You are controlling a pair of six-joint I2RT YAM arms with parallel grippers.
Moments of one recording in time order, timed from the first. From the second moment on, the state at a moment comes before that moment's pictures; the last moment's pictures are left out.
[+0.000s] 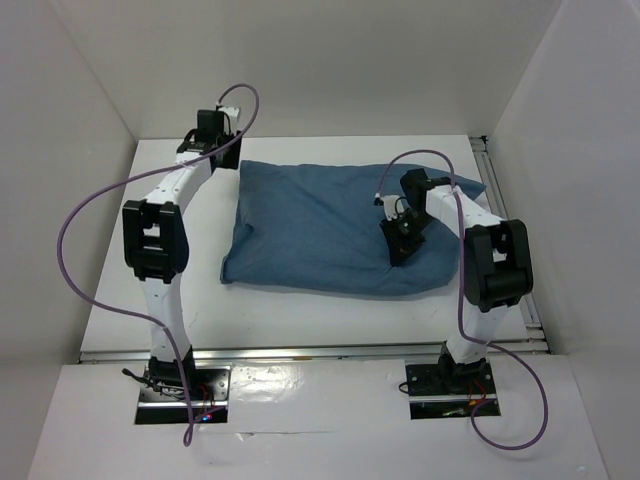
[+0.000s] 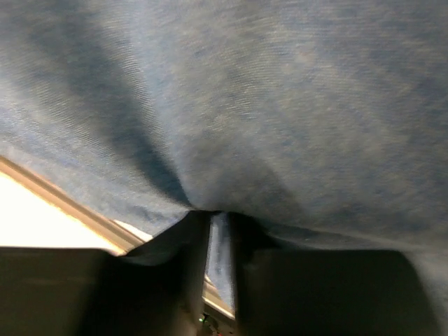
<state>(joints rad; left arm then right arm) -0.09 2.11 1.87 -0.39 -0.07 0.10 0.18 1.80 1.28 -0.97 -0.34 -0.33</state>
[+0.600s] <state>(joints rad) 0.02 1.44 1.24 -0.63 0.40 0.09 0.37 1.87 1.96 -0.79 -0.51 -0.32</state>
